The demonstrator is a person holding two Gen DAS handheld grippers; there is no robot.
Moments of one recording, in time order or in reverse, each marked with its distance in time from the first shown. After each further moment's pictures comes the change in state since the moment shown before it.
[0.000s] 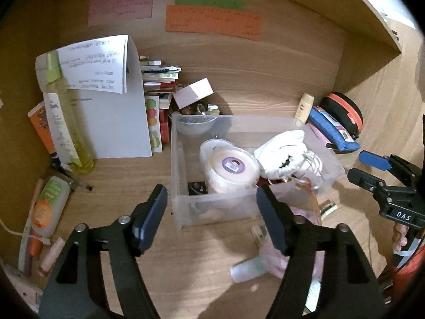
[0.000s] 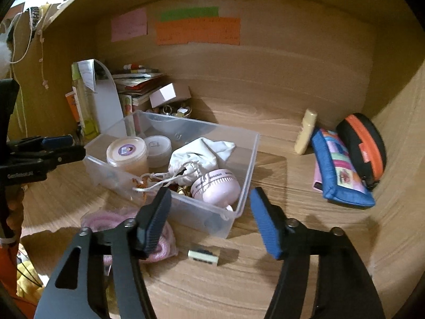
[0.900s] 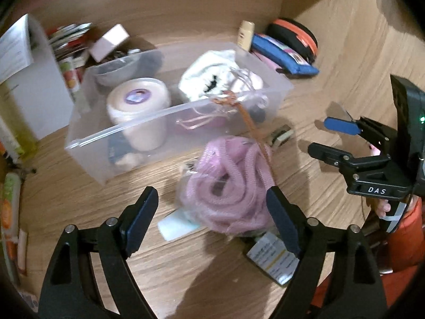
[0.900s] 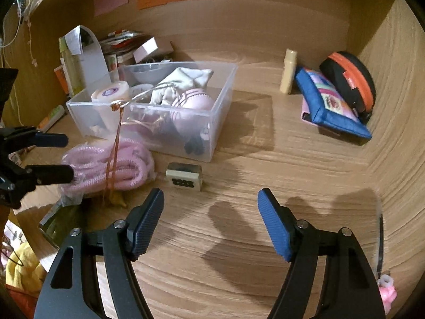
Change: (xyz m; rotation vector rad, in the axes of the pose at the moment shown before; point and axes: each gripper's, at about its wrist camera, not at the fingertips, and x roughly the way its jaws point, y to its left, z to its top) left arm 0.031 -0.069 -0.037 0.216 0.293 -0.189; right arm 0.004 -0.022 -0.066 0.076 0.164 -0.007
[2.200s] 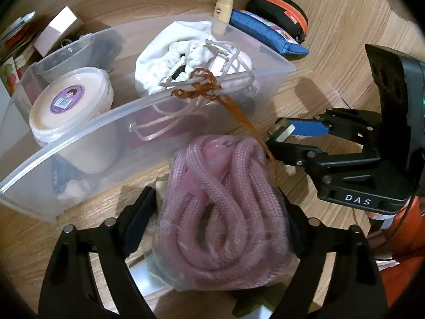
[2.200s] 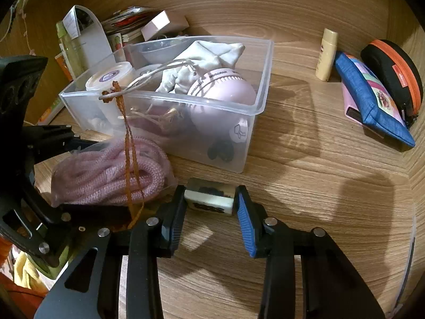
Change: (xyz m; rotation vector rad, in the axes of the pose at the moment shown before) left arm 0.055 -0.009 0.027 0.048 0.081 -0.134; right arm 0.056 0.014 0.019 -0.020 0.108 0.102
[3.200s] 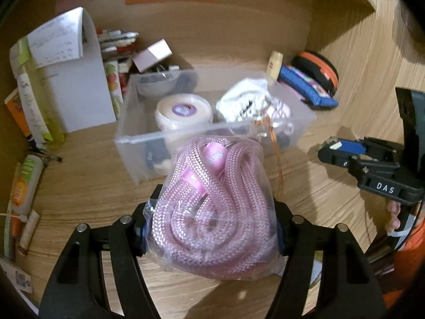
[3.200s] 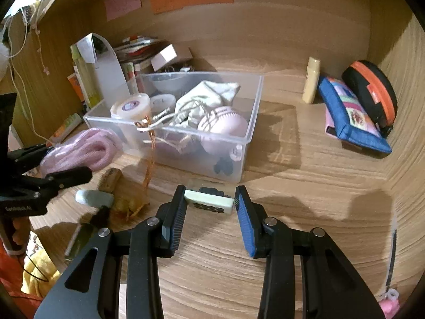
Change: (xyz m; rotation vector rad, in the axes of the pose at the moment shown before) left arm -0.085 0.020 -0.042 -0.174 -0.262 0.225; right arm -0.053 0.007 -0.002 0.016 -0.121 -0.013
